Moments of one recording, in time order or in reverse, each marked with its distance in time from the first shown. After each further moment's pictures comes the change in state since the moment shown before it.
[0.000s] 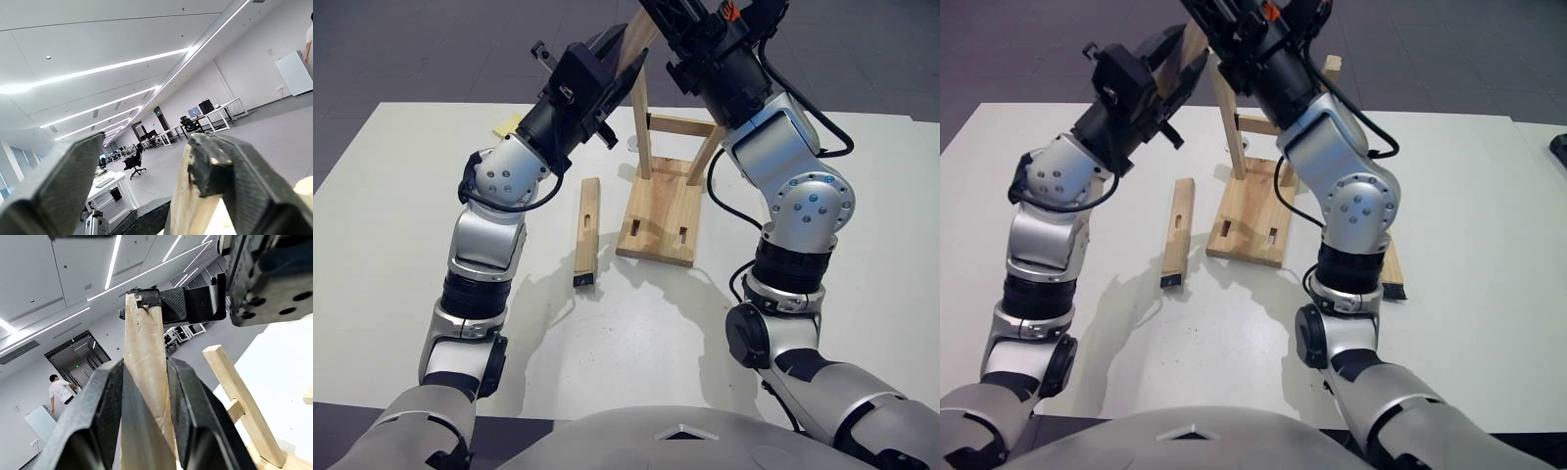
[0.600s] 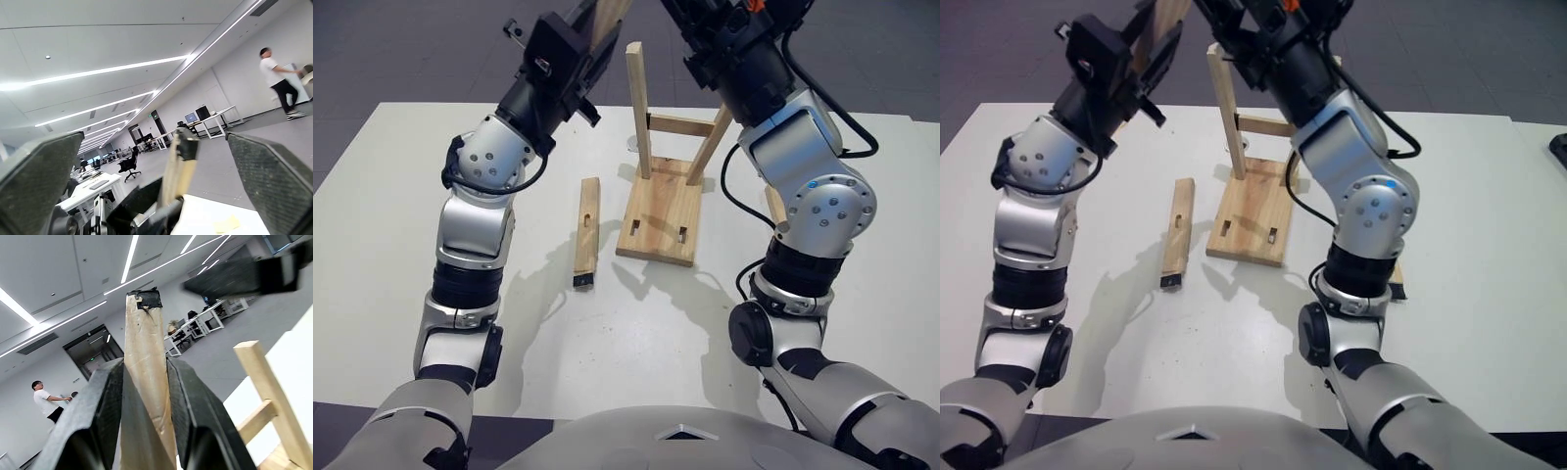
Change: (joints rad) left arm -0.056 0.021 0.037 0.035 -0.010 0.021 0.028; right arm -0.026 -0.018 -0.031 -0.037 -0.020 0.035 0.016
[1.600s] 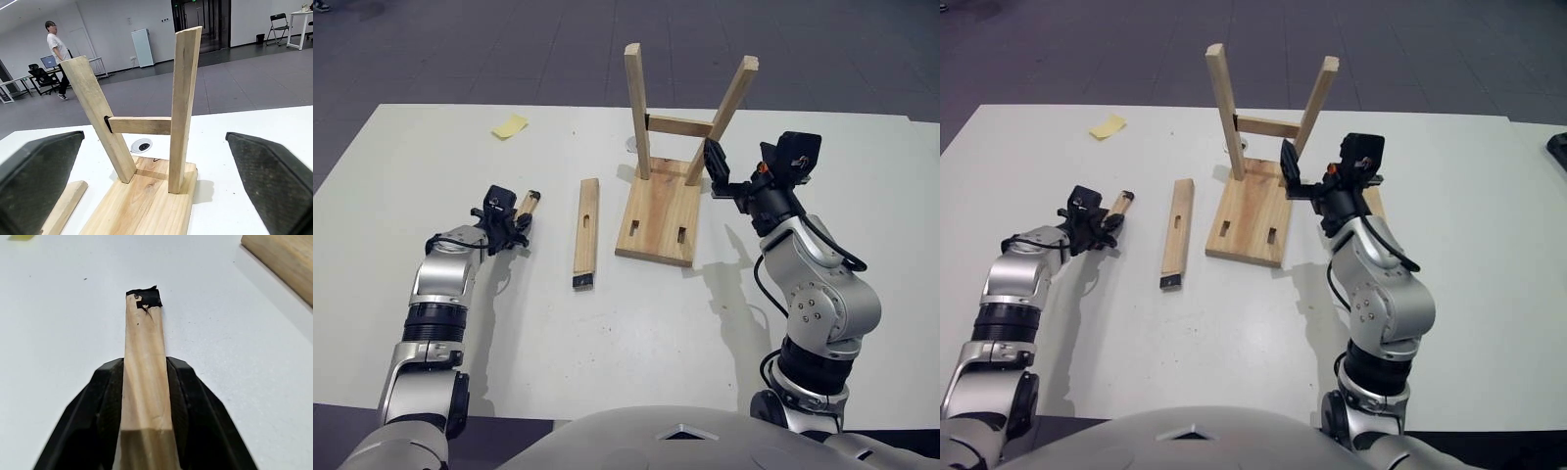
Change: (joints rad) left arm 0.300 0.106 0.157 0.461 -0.086 0.432 -0.017; right arm 0.540 -0.061 0.061 -0.340 -0.549 0.114 -0.122
